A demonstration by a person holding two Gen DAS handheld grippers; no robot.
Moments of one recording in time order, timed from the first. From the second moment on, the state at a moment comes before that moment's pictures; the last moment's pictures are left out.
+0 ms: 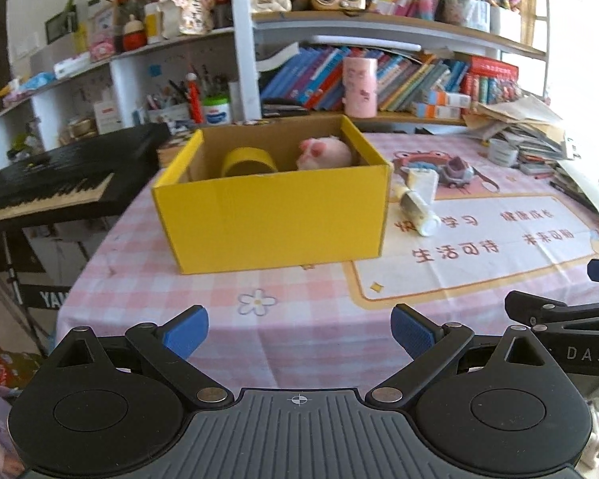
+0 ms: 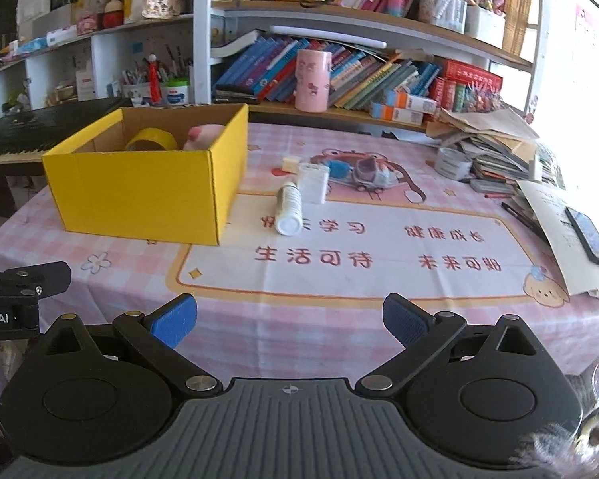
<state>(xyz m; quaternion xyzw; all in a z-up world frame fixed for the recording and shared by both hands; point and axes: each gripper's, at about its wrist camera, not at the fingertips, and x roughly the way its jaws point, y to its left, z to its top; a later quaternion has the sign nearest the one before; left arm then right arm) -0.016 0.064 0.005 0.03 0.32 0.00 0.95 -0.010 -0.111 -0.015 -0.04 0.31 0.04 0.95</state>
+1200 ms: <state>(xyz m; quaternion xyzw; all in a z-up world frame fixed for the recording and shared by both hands) 0.042 -0.037 -0.004 0.07 0.35 -0.08 0.93 0.030 -0.195 -0.030 -0.02 0.36 0.00 0.93</state>
